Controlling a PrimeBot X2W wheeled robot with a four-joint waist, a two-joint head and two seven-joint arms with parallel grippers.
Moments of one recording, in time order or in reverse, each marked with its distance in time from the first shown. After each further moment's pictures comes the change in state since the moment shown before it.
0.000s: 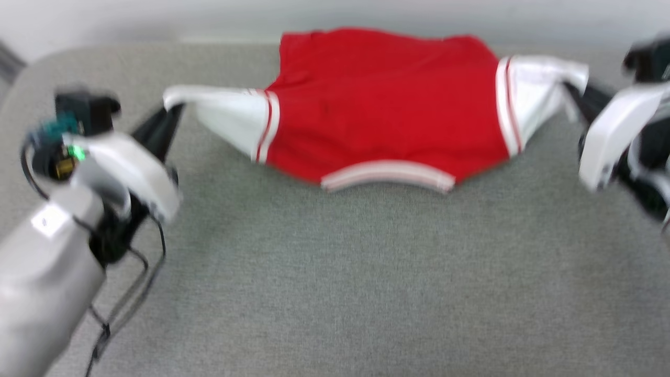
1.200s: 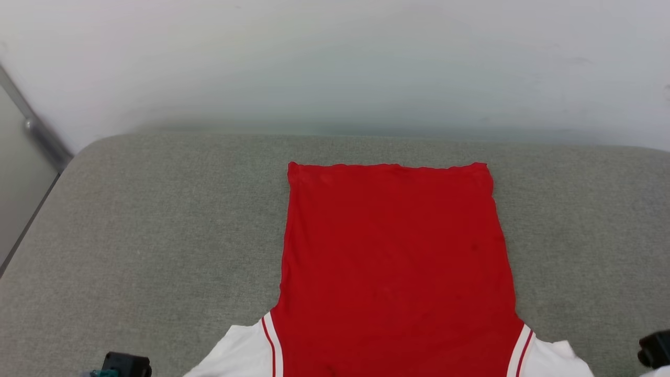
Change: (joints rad) left arm 0.770 0.267 -0.146 -0.488 -0.186 0.272 0.094; right arm 1.069 -0.137 -0.346 -0.432 0.131 0.000 0.344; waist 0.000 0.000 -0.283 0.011
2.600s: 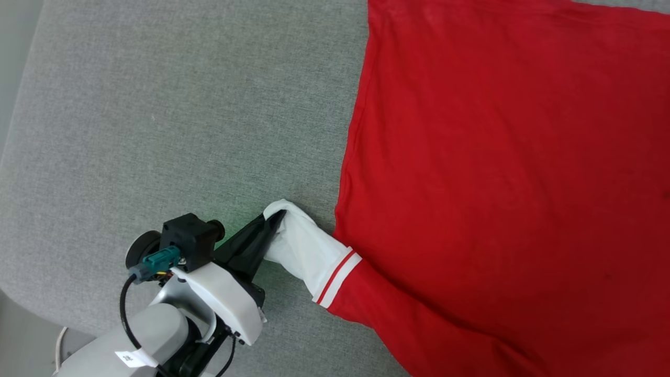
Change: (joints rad) left arm -0.407 -0.198 0.044 -0.102 0.277 -0.012 -0.095; right arm -1.171 0.156 -0.186 0.228 -0.481 0.000 0.862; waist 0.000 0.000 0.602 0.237
